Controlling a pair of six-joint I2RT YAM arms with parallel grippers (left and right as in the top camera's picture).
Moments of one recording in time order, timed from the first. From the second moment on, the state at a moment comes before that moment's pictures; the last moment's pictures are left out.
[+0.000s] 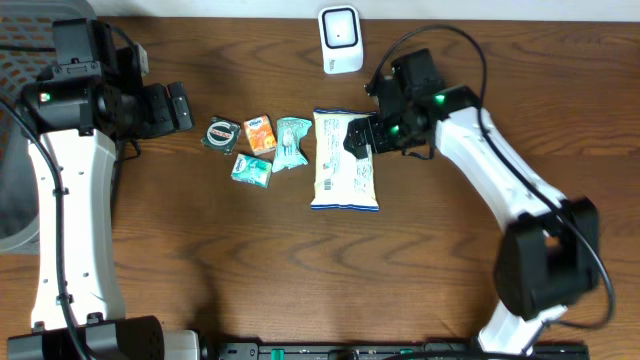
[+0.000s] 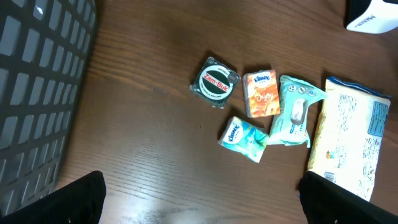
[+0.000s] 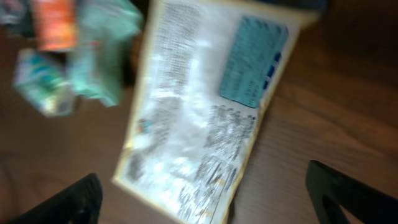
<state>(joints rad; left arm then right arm) 0.14 1.57 1.69 -1.23 0.12 -0.12 0.34 1.91 1.49 -0.79 -0.32 0.15</state>
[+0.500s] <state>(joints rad) 0.14 1.57 1.69 -1.23 0.12 -0.12 0.34 2.17 1.51 -0.71 -0.50 0.27</state>
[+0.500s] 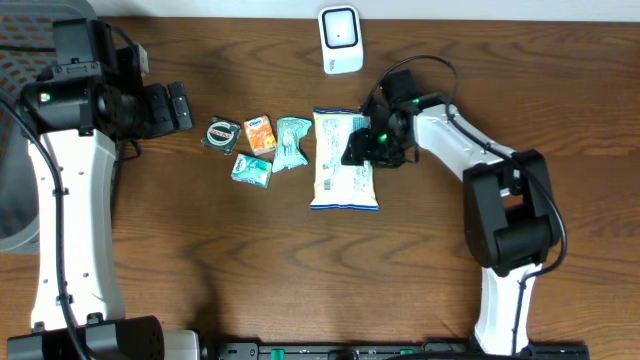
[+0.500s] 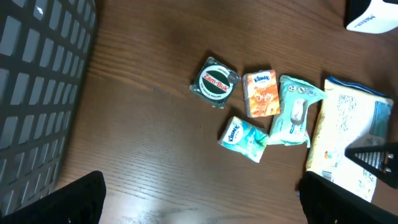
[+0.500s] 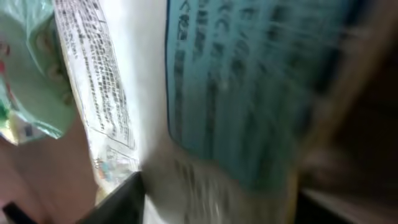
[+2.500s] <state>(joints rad) 0.14 1.57 1.69 -1.23 0.12 -0.12 0.61 2.01 1.60 -0.98 0.43 0.17</state>
